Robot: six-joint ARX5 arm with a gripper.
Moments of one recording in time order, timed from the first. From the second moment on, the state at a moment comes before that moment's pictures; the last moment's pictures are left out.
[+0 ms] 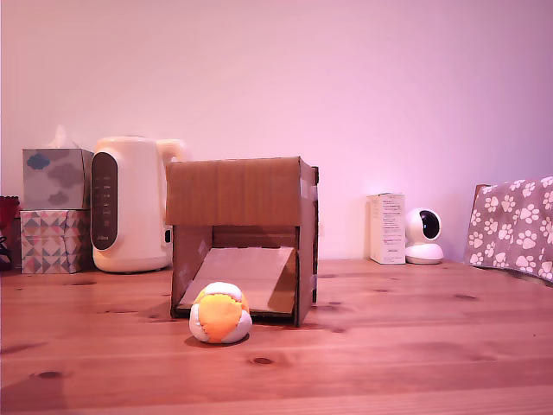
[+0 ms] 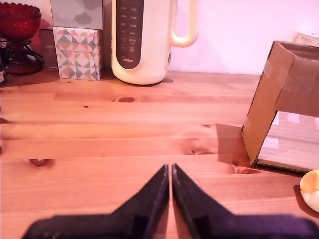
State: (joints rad) arm 0.03 0.00 0.01 -0.19 0.16 -0.16
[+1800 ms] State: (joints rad) arm -0.41 0.77 0.31 0.05 0.47 -0.15
